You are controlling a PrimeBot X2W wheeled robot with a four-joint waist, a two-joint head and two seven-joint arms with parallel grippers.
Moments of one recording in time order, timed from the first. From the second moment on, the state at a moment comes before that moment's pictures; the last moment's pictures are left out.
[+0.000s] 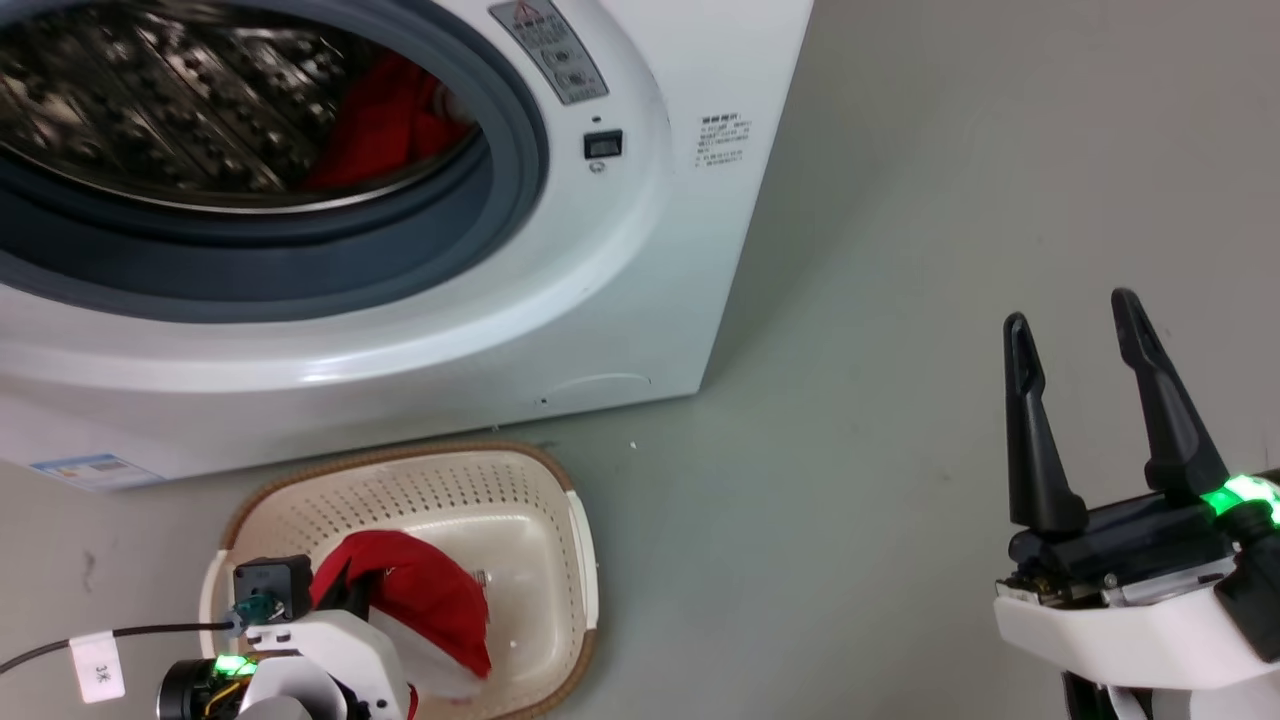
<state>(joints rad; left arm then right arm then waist) -0.30 0.29 -0.36 0.81 -0.55 0.00 -0.26 -0.04 -0.05 0.08 -0.30 0.08 0.13 -0.26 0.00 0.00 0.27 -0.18</state>
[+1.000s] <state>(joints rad) -0.68 0.26 -0.39 1.27 -0.51 -0.01 -0.23 -0.23 -0.05 0.08 -0.33 0.12 0.13 -0.26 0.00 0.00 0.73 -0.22</state>
